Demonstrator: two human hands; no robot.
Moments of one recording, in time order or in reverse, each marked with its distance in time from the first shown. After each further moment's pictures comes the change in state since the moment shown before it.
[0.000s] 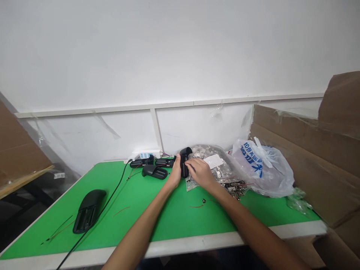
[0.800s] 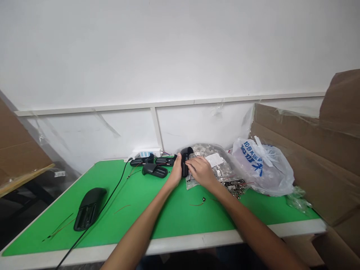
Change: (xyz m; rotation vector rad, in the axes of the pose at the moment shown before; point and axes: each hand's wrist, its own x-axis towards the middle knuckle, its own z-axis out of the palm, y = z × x) left_hand -0.009 0.013 0.008 0.151 0.038 0.052; right_hand -0.001 0.002 -0.006 -0.051 -0.027 -0.077
